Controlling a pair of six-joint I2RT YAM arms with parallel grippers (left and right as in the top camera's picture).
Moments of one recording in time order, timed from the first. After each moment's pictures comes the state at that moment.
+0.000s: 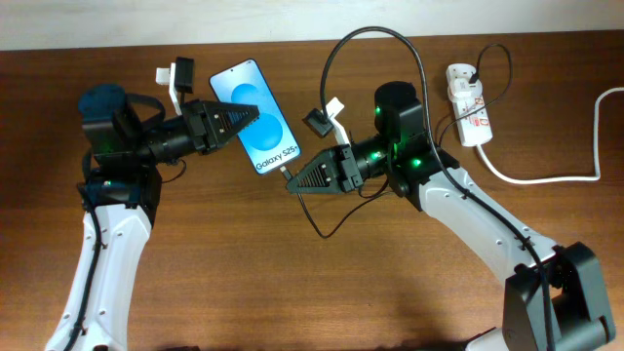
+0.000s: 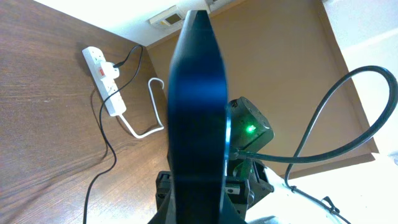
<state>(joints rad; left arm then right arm) 0.06 1.40 1.08 0.11 1.25 -0.92 0.41 1.66 1.13 0.15 -1.52 0.71</state>
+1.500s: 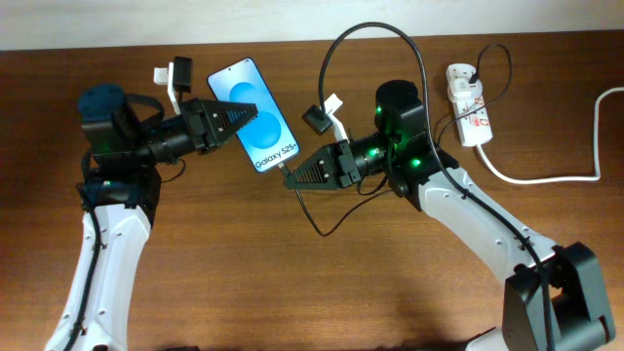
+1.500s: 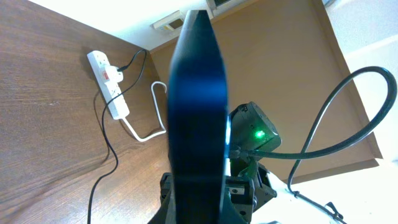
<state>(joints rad) 0.07 1.40 1.08 0.11 1.23 -0.93 0.41 1.66 1.13 0.21 -1.49 0.83</state>
